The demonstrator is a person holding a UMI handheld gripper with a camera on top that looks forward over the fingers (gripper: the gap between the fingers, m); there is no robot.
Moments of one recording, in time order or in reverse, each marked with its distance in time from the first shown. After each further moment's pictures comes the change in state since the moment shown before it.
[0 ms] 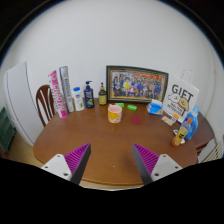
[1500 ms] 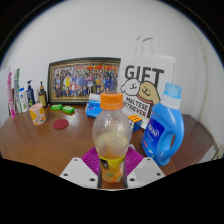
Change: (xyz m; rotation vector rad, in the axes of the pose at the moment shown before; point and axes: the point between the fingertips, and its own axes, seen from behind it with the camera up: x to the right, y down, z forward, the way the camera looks) arm 0.424 0.033 0.234 0.168 0.126 0.008
